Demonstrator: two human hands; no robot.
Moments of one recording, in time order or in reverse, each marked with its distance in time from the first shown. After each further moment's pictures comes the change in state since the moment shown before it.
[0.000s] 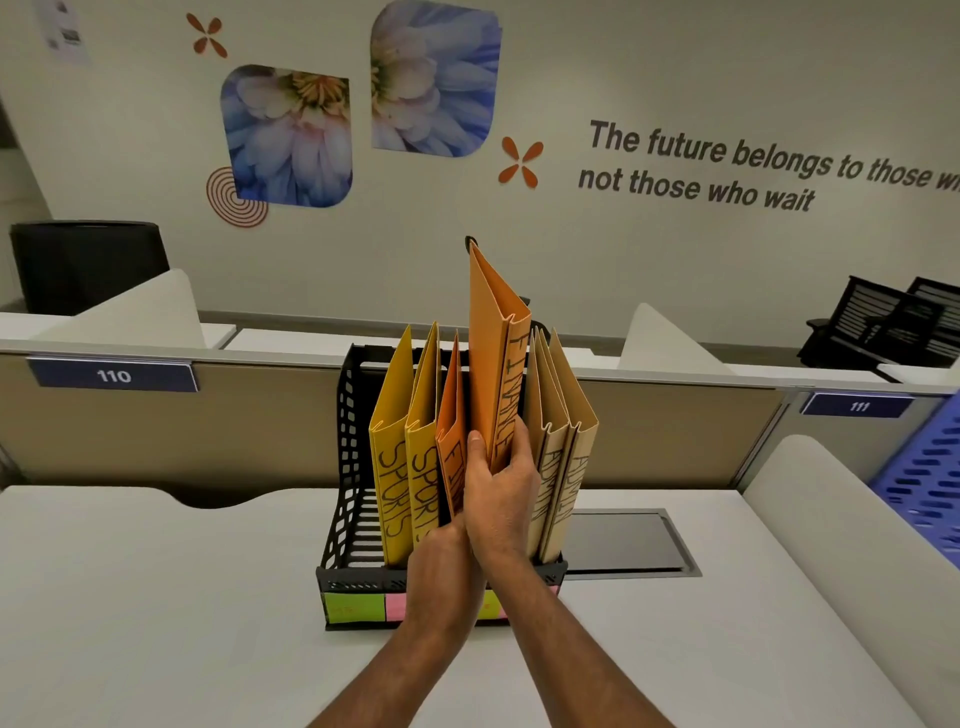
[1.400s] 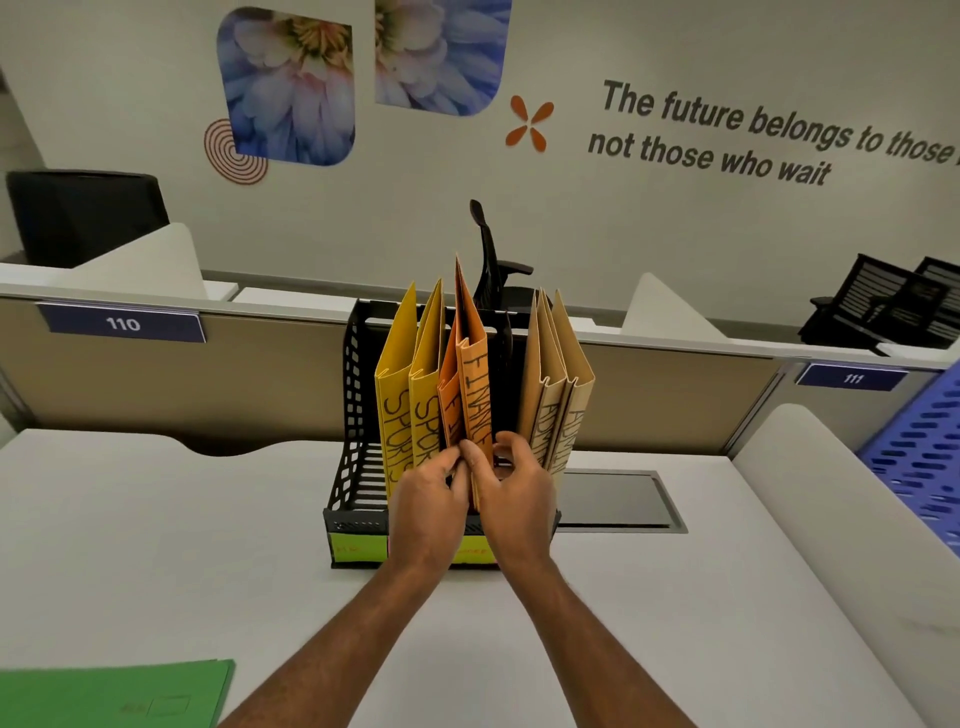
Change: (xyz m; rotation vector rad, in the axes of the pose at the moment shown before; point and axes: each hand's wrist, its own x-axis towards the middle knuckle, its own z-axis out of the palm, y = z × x) left_hand -0.002 -0.008 -0.014 -0.190 0.139 -0.076; right_hand -0.040 0.028 -0.042 -0.253 -0.074 -0.089
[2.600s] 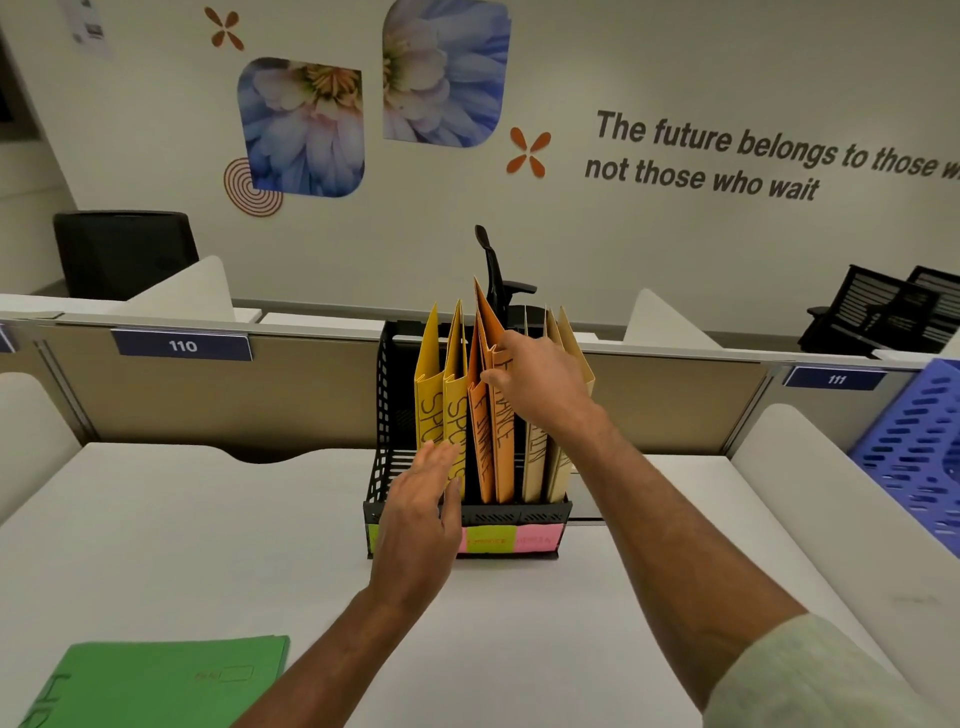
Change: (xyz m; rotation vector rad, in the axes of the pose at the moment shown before) left_hand -0.050 0.020 -0.077 0.186 0.000 0.217; right_hand 0.075 -0.121 -0.047 -0.637 -0.278 -0.367
